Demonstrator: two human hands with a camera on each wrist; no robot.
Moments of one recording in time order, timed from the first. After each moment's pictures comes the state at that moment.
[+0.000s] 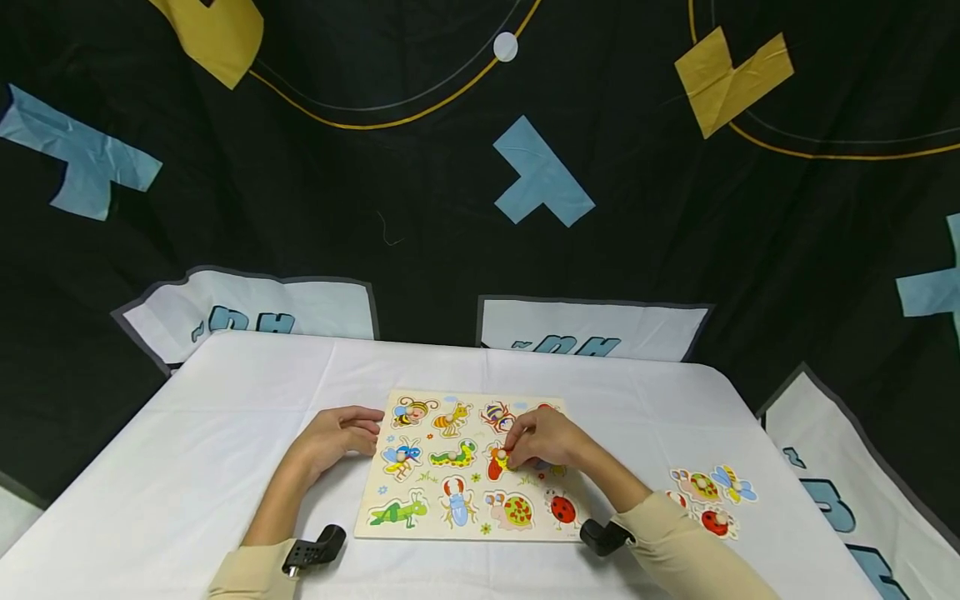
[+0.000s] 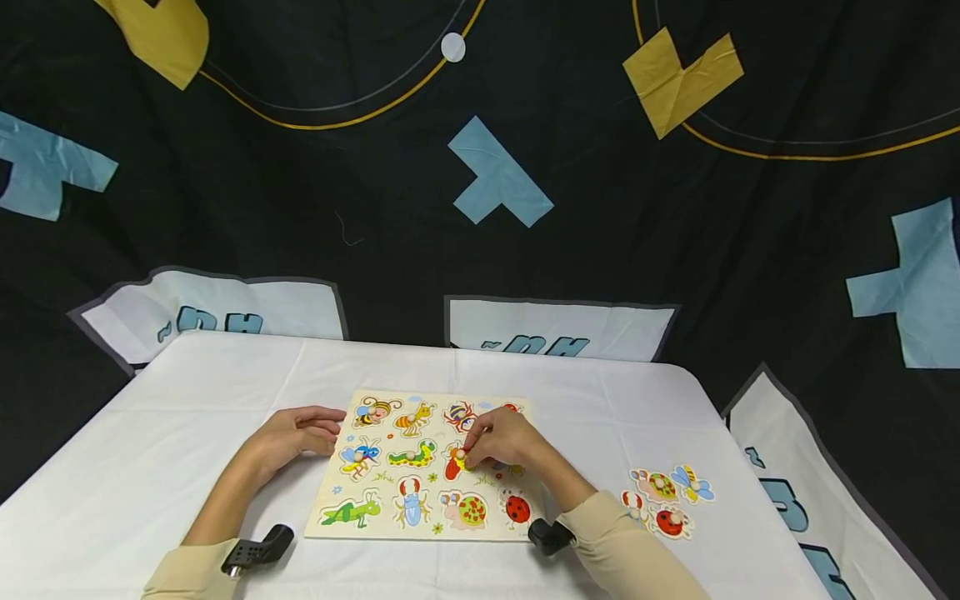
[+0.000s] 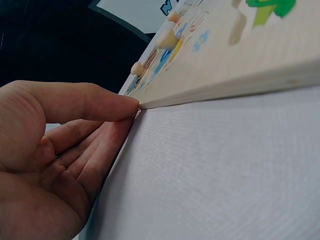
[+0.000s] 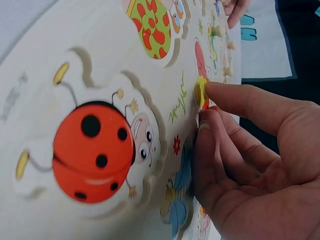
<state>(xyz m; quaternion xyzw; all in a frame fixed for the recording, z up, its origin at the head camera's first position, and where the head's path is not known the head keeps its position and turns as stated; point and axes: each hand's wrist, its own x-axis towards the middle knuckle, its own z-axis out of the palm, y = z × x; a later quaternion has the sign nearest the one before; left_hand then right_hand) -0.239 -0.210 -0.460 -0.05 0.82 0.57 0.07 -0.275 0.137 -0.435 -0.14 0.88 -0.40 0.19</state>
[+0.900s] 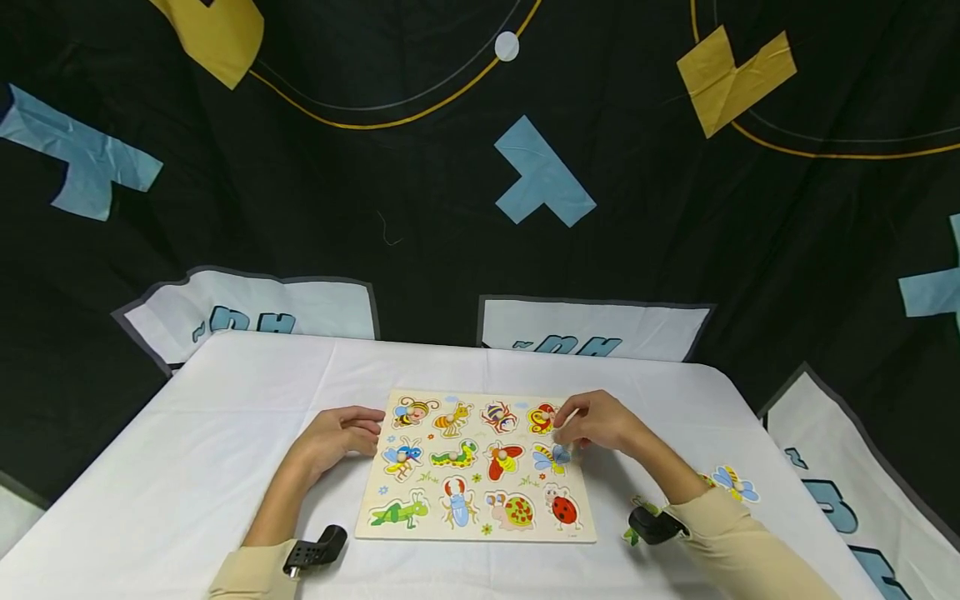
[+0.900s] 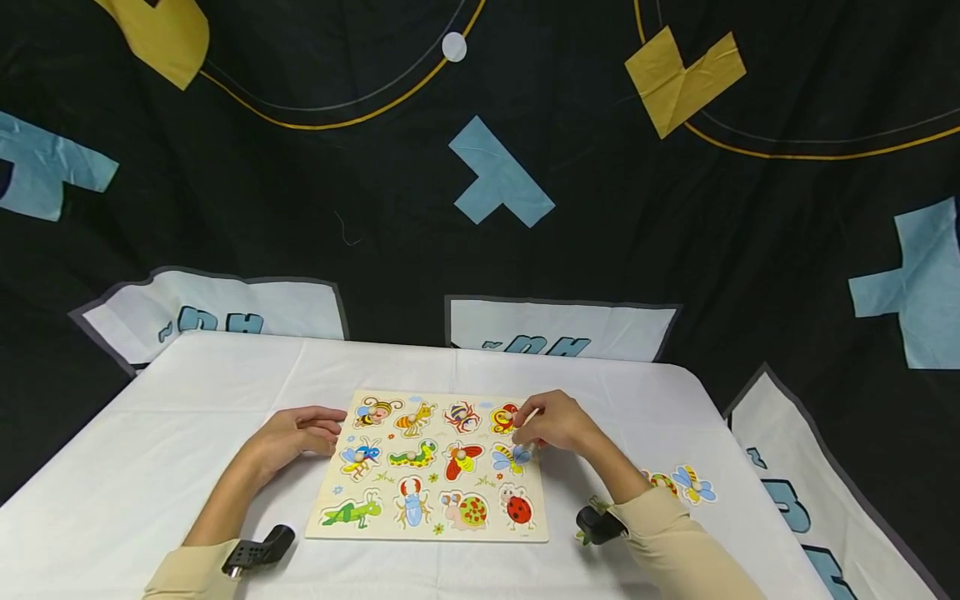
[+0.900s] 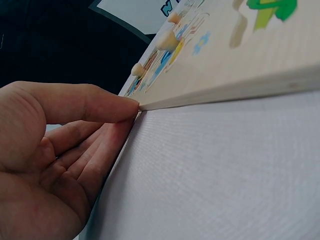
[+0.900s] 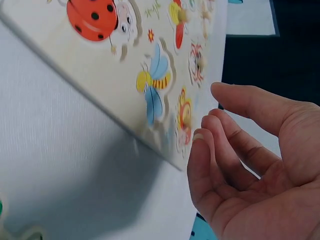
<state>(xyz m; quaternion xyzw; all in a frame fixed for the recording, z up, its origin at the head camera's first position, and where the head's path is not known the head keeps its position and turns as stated) -0.241 -0.211 -0.461 -0.05 0.83 0.56 0.06 -0.285 0.193 -0.409 -0.07 0.91 -0.38 0.14</state>
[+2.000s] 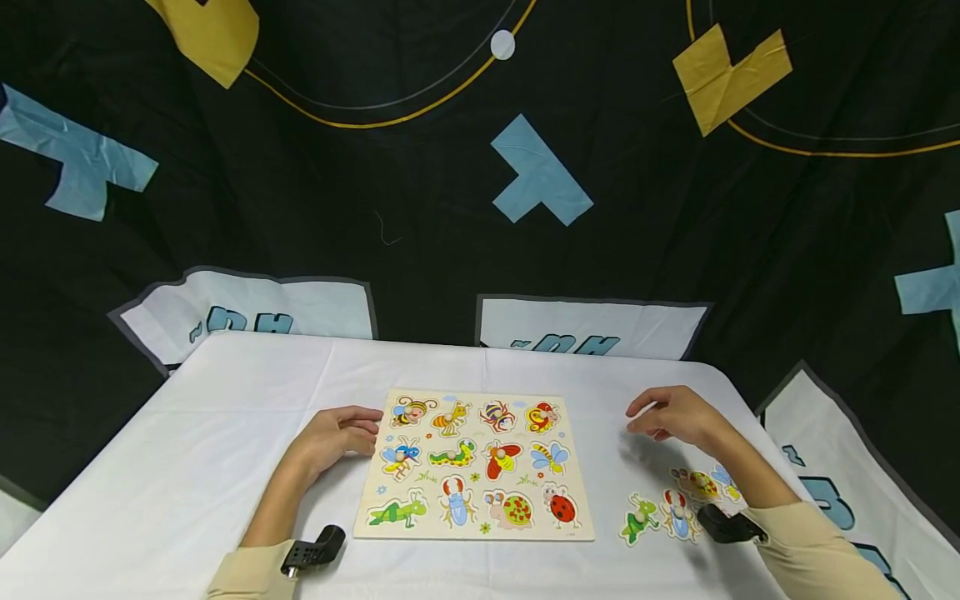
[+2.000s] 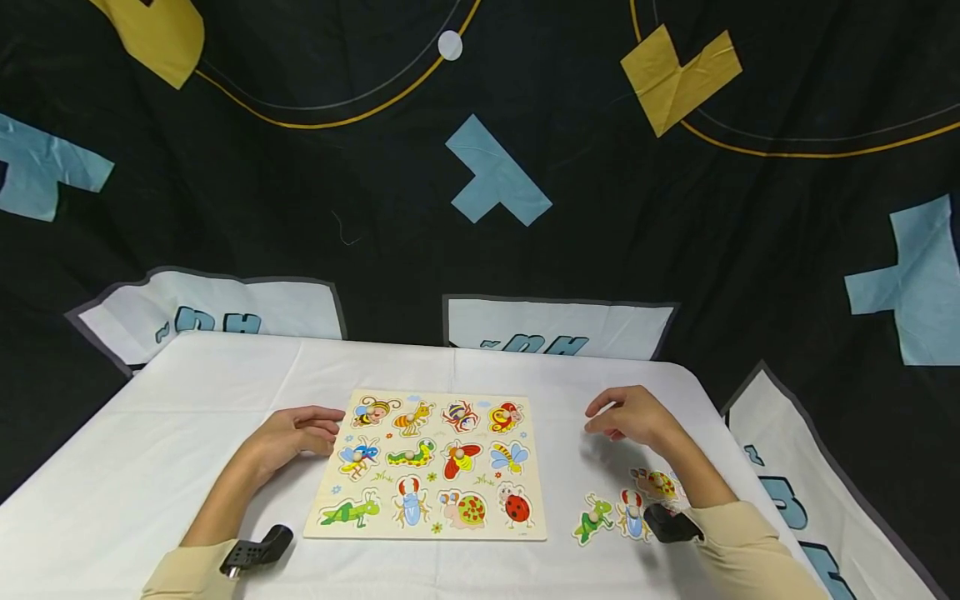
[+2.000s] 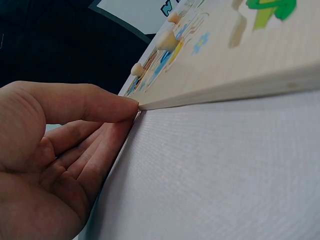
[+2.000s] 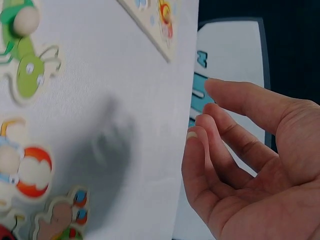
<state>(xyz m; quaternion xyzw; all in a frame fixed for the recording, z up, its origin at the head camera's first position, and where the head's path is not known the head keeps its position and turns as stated) -0.238 -0.209 -0.458 -0.05 0.82 0.56 0.07 -0.280 0.293 -0.382 -0.04 0.91 -0.38 0.15</state>
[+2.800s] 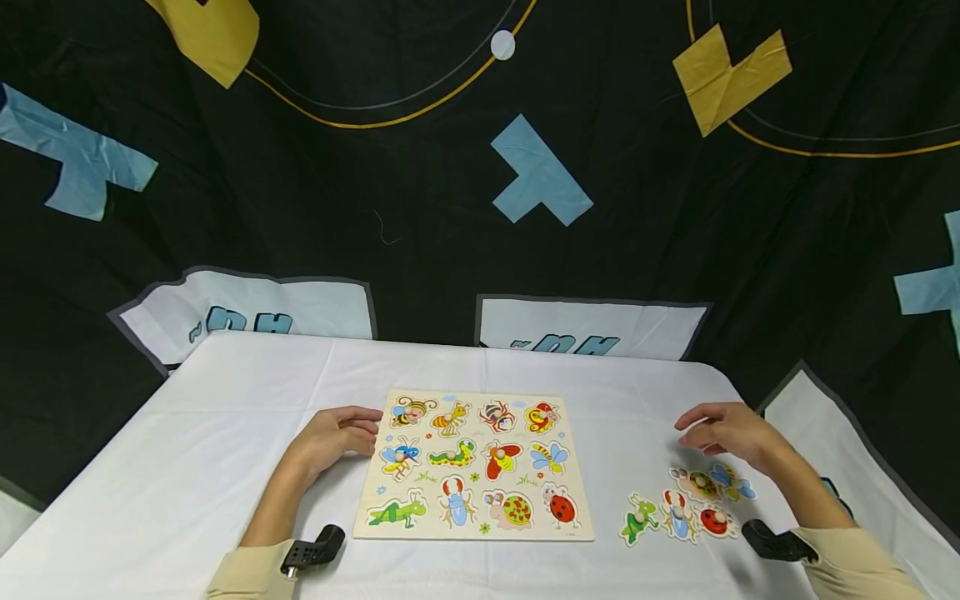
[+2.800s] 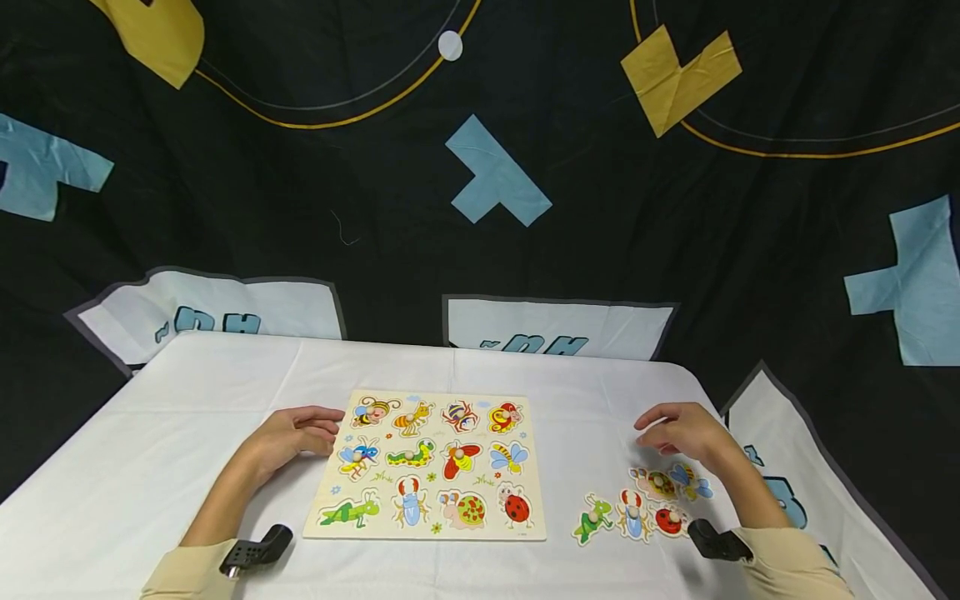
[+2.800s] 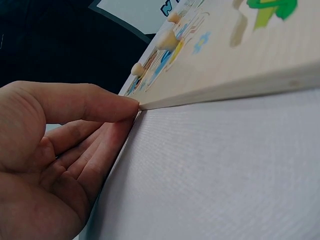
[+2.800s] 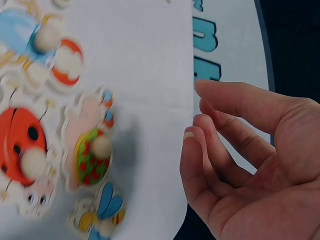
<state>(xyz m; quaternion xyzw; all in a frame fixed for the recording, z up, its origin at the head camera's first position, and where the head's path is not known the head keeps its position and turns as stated) -0.239 -0.210 -0.458 -0.05 0.82 0.56 0.07 -0.266 0.362 -0.389 -0.01 0.91 -0.38 0.15</state>
